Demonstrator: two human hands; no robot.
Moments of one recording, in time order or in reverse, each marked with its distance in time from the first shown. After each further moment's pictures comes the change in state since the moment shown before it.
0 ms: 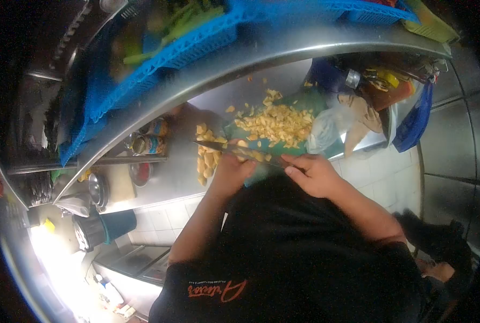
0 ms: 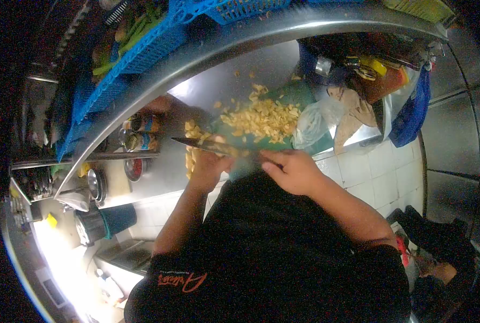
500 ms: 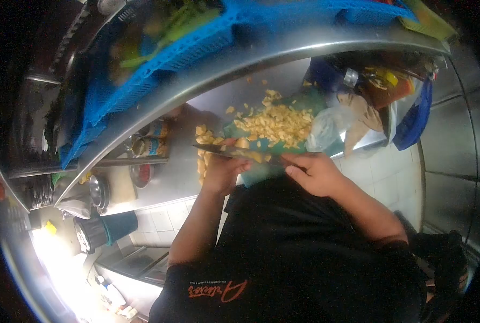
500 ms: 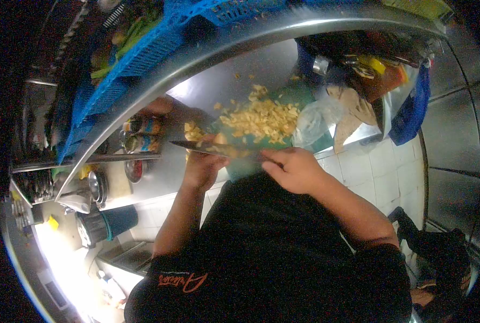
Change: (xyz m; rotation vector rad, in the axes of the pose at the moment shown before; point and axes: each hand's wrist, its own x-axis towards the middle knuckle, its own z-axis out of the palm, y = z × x) left_hand 0.001 -0.022 0.010 -0.740 0.076 -0.042; right_hand -0.013 -0.006 -0.014 -0.066 -0.028 0.005
